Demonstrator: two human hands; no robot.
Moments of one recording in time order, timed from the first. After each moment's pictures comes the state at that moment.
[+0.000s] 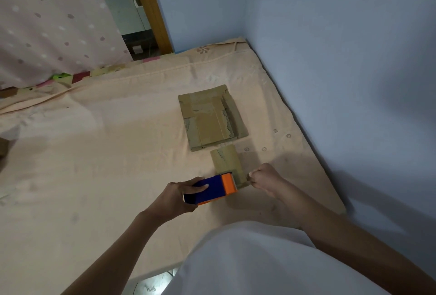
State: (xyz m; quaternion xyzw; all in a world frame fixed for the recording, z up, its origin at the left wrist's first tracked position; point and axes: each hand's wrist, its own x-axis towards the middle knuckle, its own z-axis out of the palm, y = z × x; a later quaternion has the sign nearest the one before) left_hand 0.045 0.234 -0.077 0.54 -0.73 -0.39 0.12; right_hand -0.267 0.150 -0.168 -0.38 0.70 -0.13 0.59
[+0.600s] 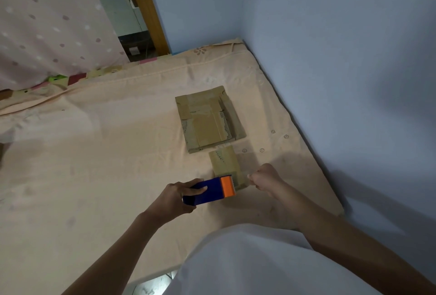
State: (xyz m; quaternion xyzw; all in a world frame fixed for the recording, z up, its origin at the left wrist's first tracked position) left_hand 0.044 0.228 -0.083 0.54 -0.77 -0.34 0.06; right_hand -0.253 0.159 -0.097 -0.40 0.76 -0.10 0.50
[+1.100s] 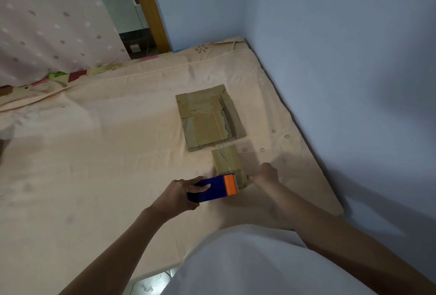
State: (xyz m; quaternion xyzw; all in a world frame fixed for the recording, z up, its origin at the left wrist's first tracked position) left_hand 0.032 0.220 -0.083 0.55 -0.76 -0.35 0.04; right_hand -0.246 0.157 -0.092 -0.46 0.79 -0.04 0.41
